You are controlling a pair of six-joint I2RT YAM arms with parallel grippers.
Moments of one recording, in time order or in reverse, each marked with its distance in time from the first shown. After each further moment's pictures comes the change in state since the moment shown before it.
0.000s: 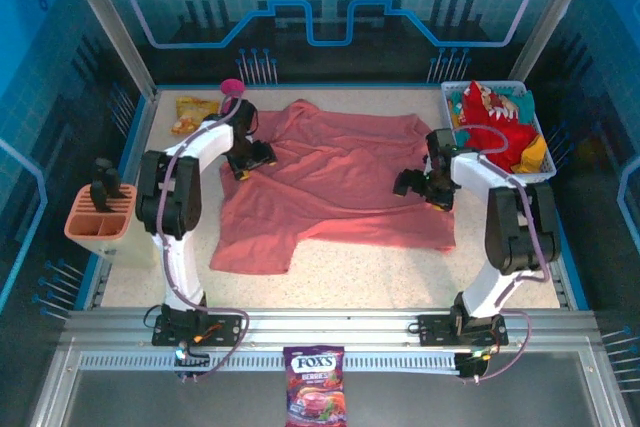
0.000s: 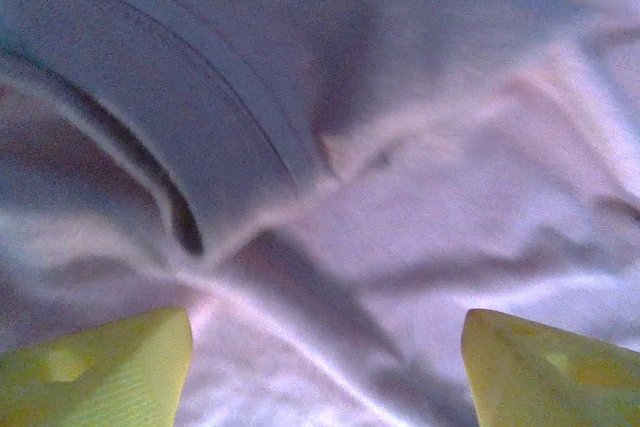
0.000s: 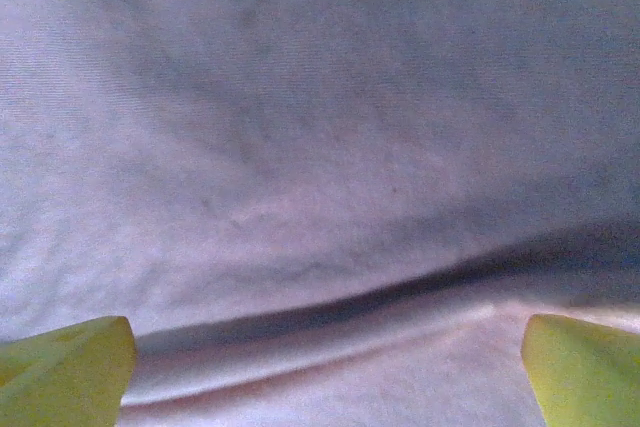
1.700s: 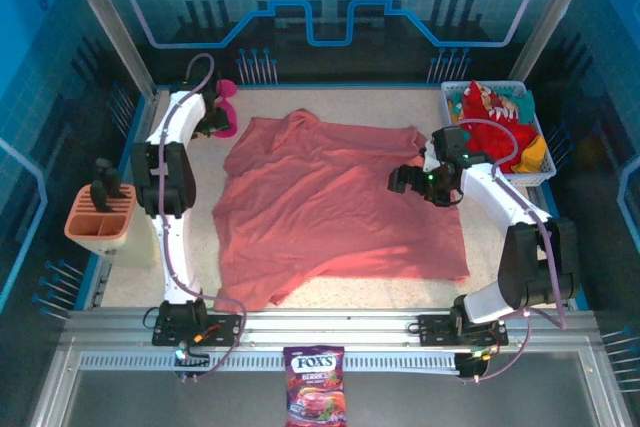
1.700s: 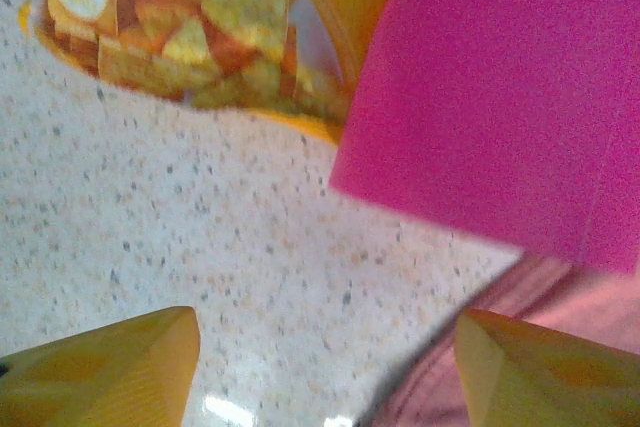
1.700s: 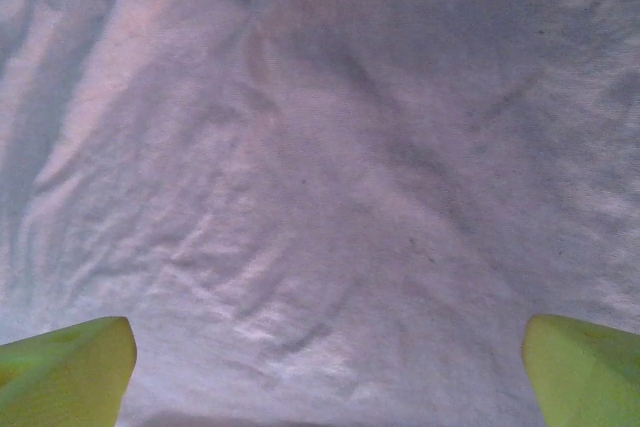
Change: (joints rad) left arm 0.193 0.248 0.490 -0.180 -0.363 0.269; right arm 0.028 -0.177 -0.035 -0.011 -0.135 -0.048
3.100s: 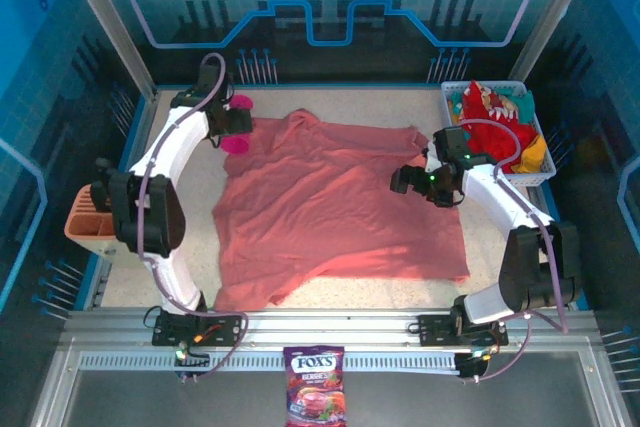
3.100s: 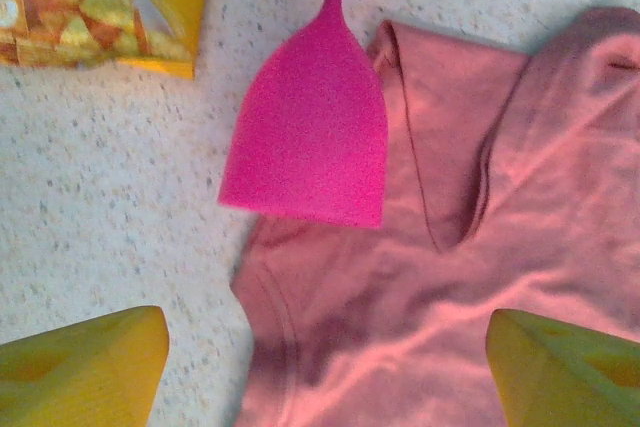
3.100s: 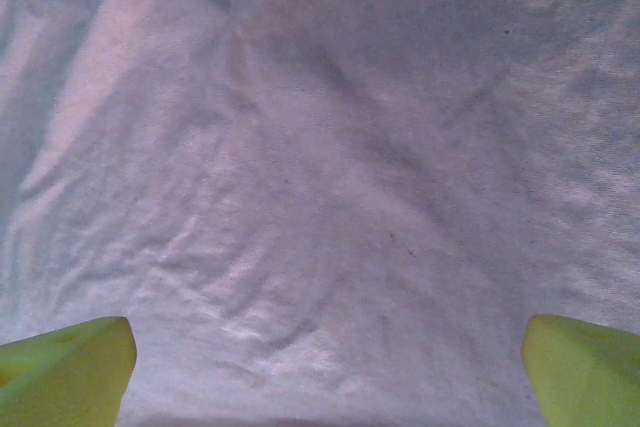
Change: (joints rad) left arm -0.128 -0.407 -0.359 0.150 0.105 0.037; right arm -0.001 -0.018 -0.002 -0.008 0.018 0.007
